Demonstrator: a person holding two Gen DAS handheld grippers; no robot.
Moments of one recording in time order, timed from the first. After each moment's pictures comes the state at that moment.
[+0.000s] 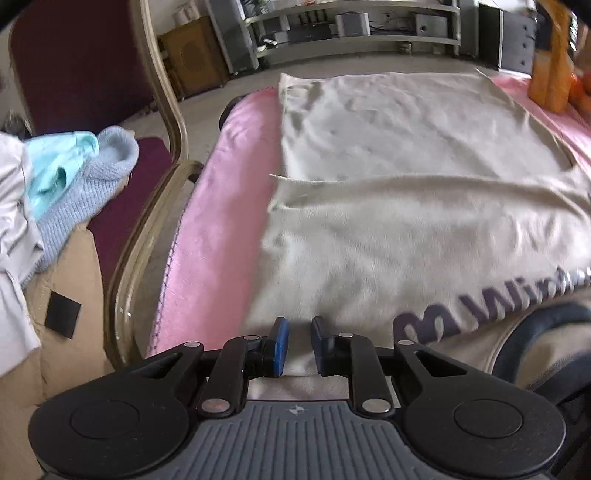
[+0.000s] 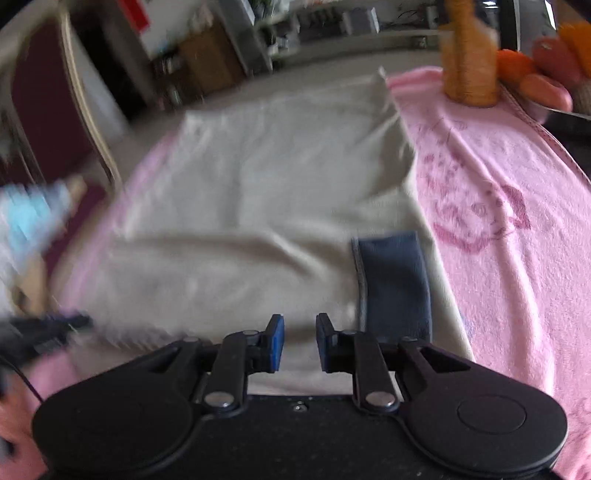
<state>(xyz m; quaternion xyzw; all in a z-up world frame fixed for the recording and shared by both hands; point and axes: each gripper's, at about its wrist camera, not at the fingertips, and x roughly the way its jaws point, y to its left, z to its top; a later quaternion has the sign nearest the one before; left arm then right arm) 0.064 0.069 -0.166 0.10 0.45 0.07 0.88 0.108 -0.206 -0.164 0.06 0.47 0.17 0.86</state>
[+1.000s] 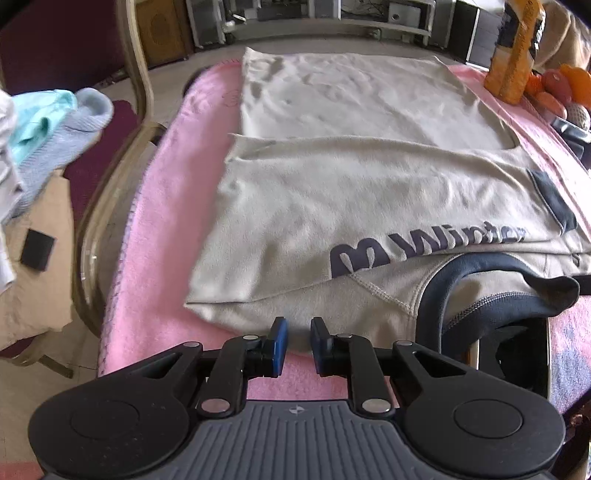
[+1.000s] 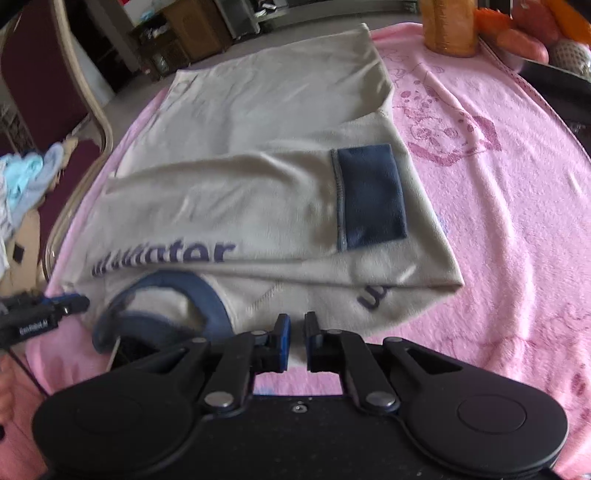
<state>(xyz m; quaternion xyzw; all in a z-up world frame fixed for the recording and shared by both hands) 0.021 0.061 -0.153 0.02 0.48 -0.01 0.88 0.060 -0.223 -0.169 0.08 0.53 0.16 0.83</state>
